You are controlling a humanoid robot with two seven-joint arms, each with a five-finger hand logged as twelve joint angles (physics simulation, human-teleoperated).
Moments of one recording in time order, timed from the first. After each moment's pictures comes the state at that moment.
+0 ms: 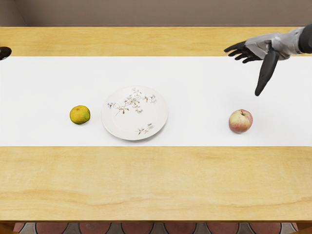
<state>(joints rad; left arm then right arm) -0.05 0.00 0.22 -0.16 0.09 -0.06 0.07 1.46 -0.74 0.03 1.01 -0.54 0.61 -0.26</state>
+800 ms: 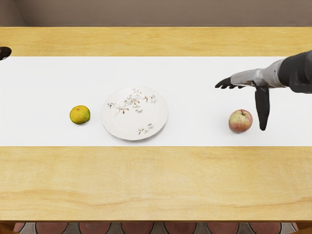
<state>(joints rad) -0.05 0.00 0.22 -0.16 0.09 -0.06 0.07 1.38 -0.88 0.17 1.62 -0.82 0.50 -0.61</state>
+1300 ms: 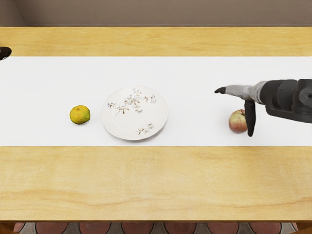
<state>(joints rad) -0.05 0.00 0.22 -0.16 0.09 -0.06 0.07 1.19 -0.76 0.16 1.57 -1.05 0.26 -0.61</state>
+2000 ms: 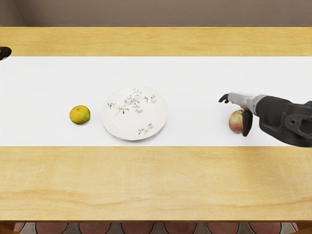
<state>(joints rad) -0.05 0.00 0.22 -0.16 0.09 -0.06 0.07 1.04 -0.70 0.16 1.51 -1.23 0.08 -0.61</state>
